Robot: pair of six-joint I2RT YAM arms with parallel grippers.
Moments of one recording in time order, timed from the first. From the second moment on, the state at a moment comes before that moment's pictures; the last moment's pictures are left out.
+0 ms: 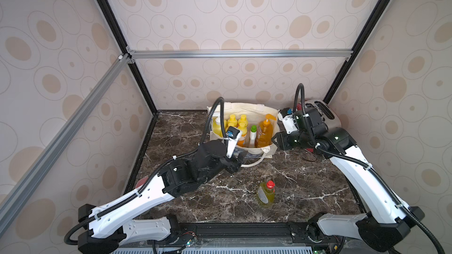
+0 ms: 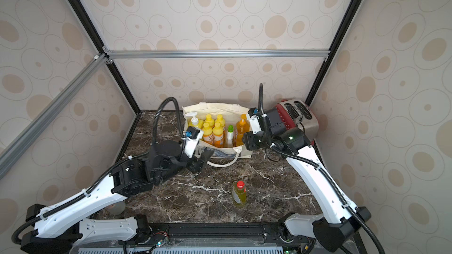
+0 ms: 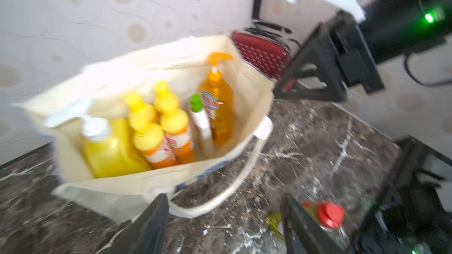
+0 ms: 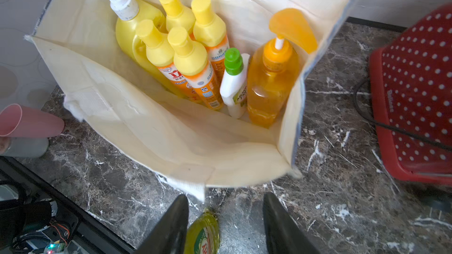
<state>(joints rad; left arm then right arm) -1.06 1.10 1.28 -0.60 -0.40 -0.18 0.51 1.31 1.57 -1.05 -0.05 0.17</state>
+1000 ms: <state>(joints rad) -0.94 1.28 1.22 -0.53 -0.25 -0.24 0.53 1.97 2.01 -1.00 0.11 0.08</state>
